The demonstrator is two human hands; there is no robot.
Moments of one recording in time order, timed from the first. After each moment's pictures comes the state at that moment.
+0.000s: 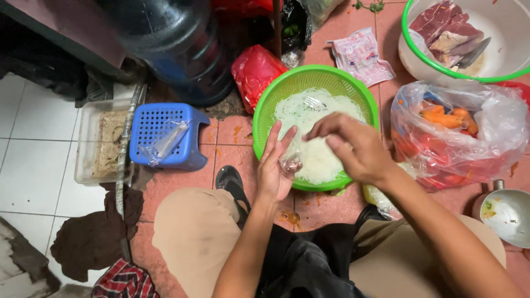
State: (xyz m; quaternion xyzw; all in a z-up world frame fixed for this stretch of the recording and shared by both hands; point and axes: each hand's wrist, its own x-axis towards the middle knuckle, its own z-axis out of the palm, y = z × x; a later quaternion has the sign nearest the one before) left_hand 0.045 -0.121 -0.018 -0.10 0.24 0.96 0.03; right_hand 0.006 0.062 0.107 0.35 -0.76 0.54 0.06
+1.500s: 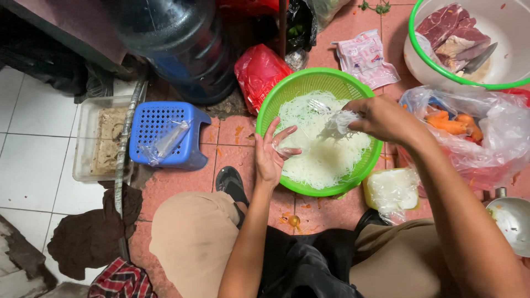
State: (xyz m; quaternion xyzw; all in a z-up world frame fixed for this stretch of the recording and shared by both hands) left_hand 0.001 -0.145 -0.091 -0.07 0.36 0.93 0.02; right_hand -0.084 0.107 0.088 0.17 -0.94 0.22 -0.20
